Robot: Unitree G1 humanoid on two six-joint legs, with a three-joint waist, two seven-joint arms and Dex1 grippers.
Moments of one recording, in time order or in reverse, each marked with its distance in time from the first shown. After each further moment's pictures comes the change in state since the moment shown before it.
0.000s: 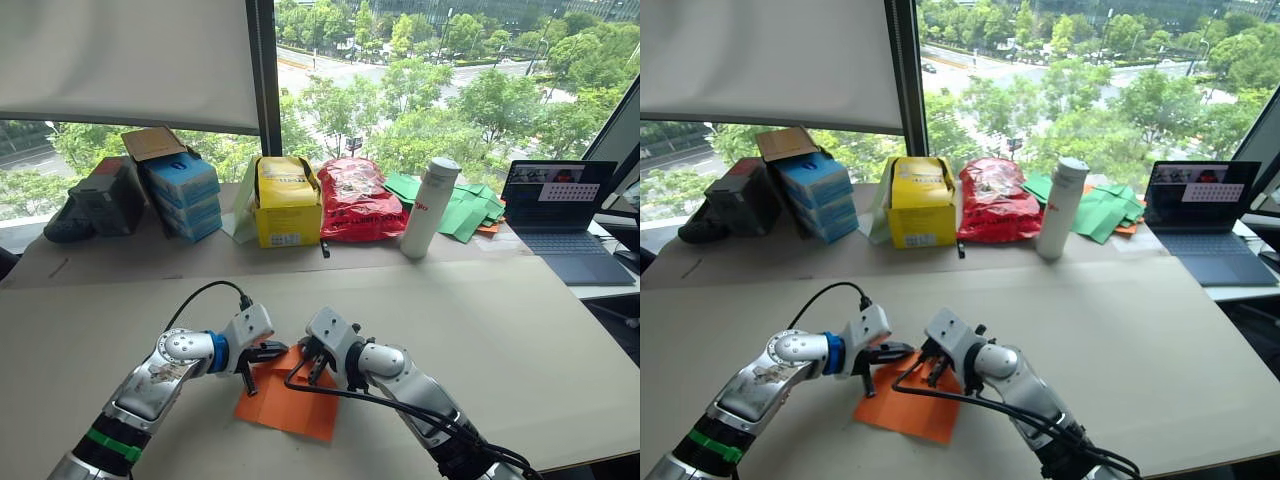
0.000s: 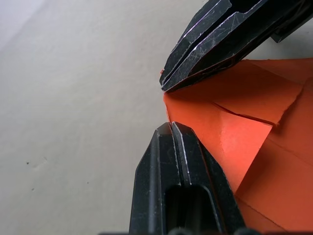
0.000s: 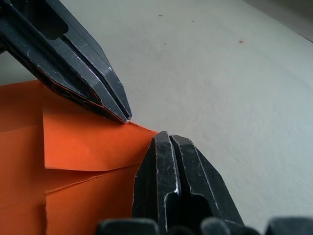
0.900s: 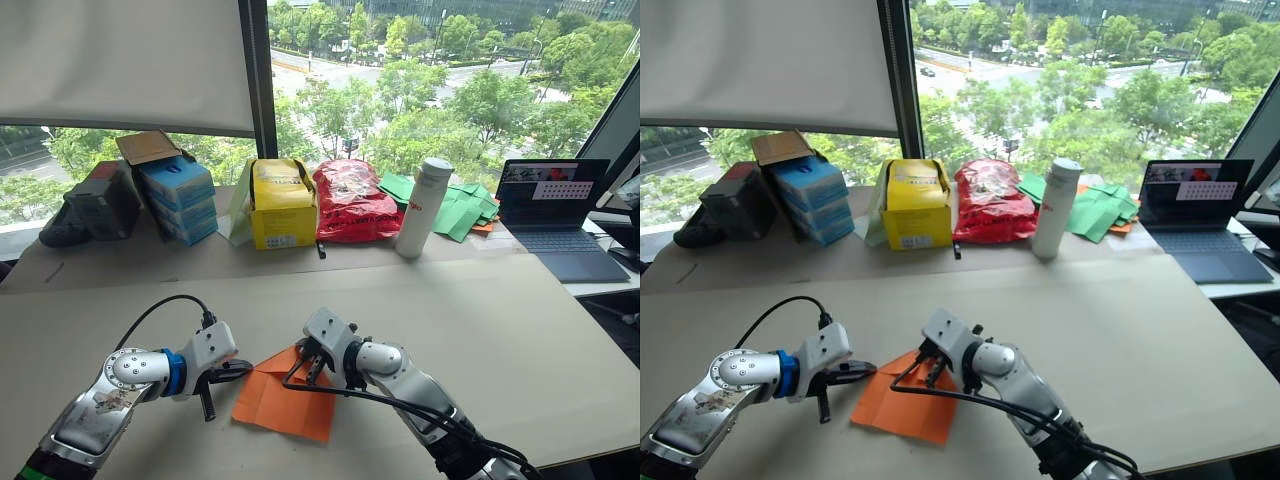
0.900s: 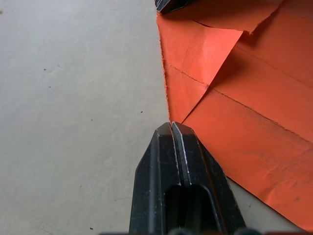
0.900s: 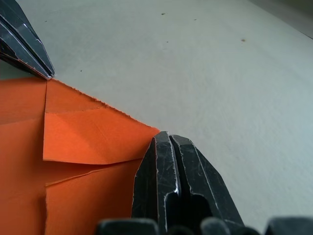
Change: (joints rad) left arm 0.171 0.146 0.164 -0.090 -0.052 -0.012 -0.062; right arm -0.022 0.003 0.006 0.025 0.000 -0.003 0.020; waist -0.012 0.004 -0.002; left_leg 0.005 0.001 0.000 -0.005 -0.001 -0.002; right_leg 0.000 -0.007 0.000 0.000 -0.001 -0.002
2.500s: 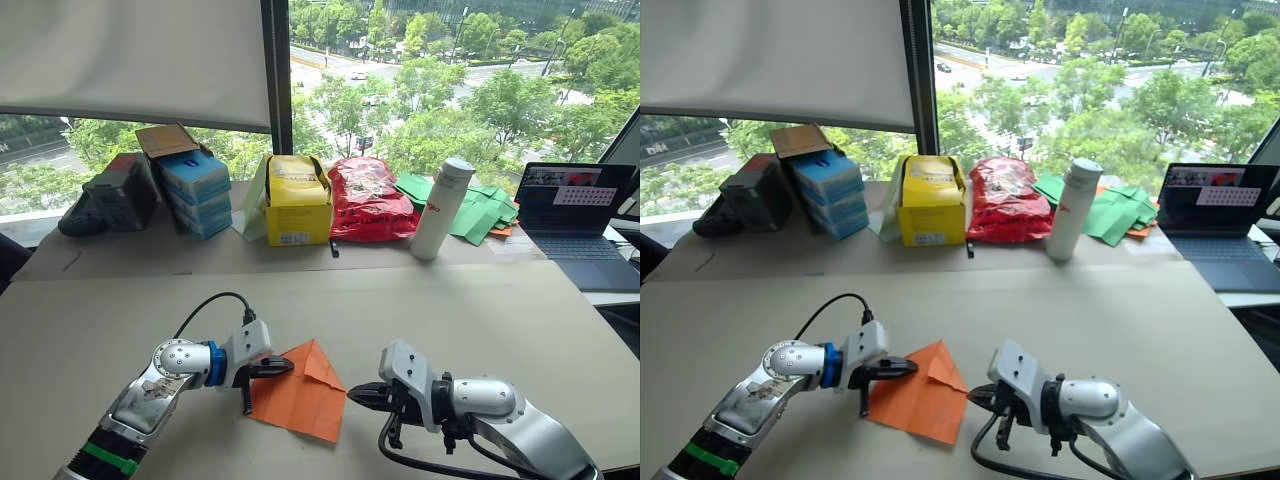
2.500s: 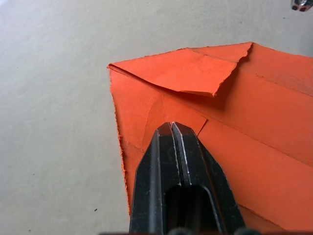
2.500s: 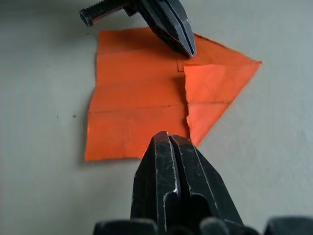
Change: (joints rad) left arm -0.139 -0.163 -0.168 0.115 0.049 -0.162 -0.061; right arm 0.349 -0.433 -0.207 -0.576 0.313 0.075 0.309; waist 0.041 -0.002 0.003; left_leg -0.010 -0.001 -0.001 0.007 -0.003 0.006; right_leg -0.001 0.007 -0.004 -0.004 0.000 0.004
